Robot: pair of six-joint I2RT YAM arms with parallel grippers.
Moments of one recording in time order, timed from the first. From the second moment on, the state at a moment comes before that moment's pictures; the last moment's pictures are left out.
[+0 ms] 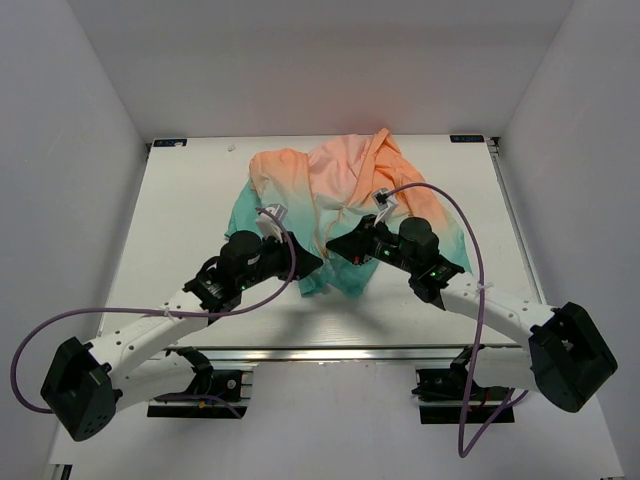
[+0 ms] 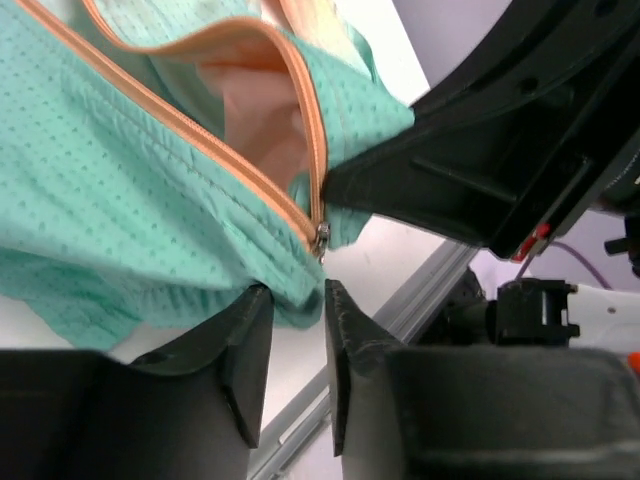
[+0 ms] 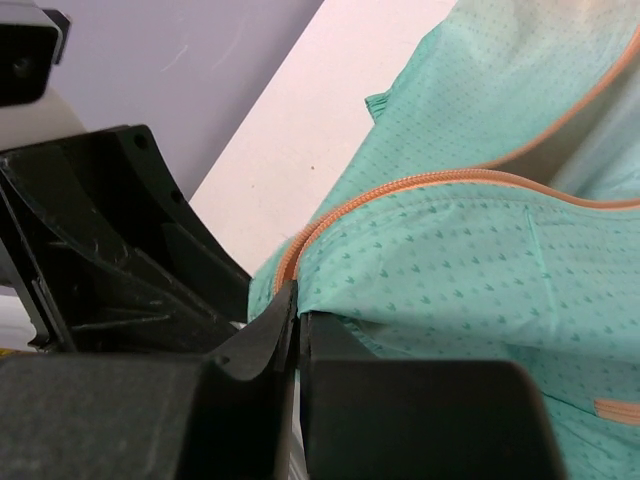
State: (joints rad) left arm -0.73 1.02 0.63 0.10 0.17 -0.67; right arm 0.70 1.22 0.63 0.46 -0.35 0.65
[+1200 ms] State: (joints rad) left arm -0.51 1.11 0.45 0.50 0.57 -0.89; right arm 0.70 1.26 0.62 0.51 -0.39 0.66
